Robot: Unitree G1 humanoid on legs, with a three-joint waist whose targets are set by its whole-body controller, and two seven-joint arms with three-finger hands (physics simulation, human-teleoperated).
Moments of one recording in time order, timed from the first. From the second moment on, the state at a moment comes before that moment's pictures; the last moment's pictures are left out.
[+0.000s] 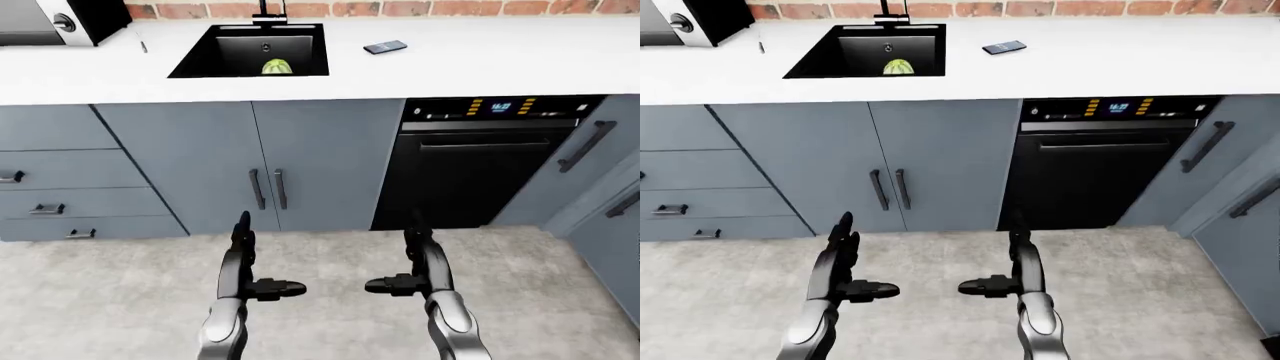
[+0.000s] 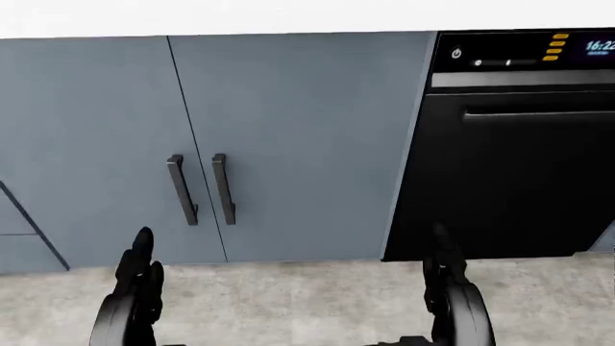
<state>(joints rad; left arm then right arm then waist) 0.03 0.02 0.04 0.09 -0.01 0.06 -0.04 0.03 -0.01 -0.04 0.09 0.01 0.06 0.04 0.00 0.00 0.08</state>
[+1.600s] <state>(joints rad) -0.88 0.35 0.18 0.10 -0.14 0.65 0.09 -0.97 -0.40 -0.18 0.05 0.14 0.89 0.16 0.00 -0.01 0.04</state>
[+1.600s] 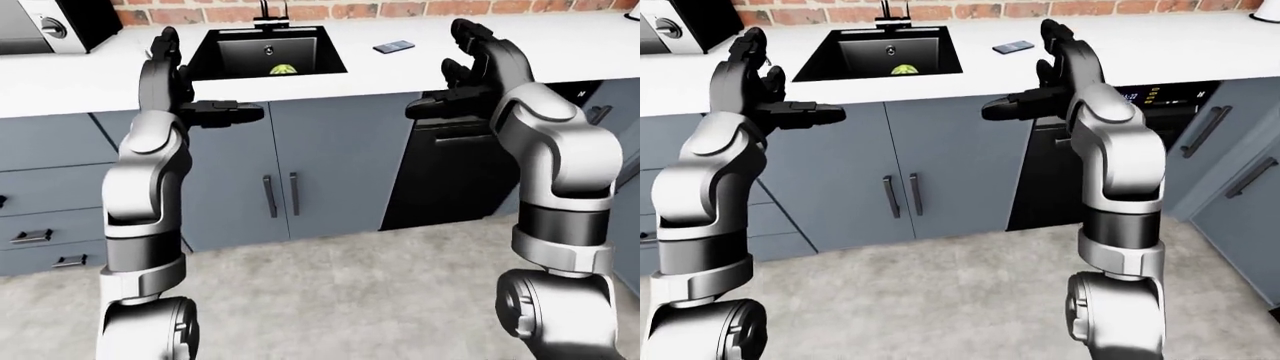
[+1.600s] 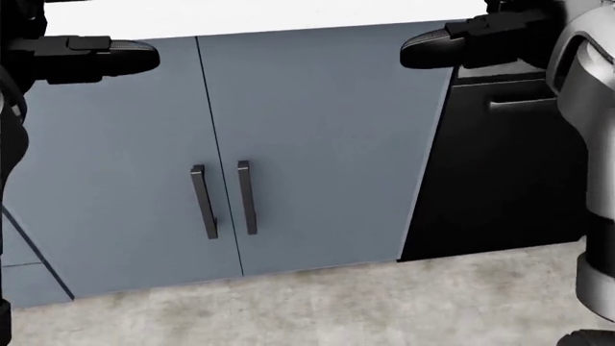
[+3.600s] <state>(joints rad) -0.95 0.45 0.23 0.28 -0.14 0.60 0.11 -1.00 -0.42 -0.18 -0.04 0.17 0.99 0.16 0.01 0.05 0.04</state>
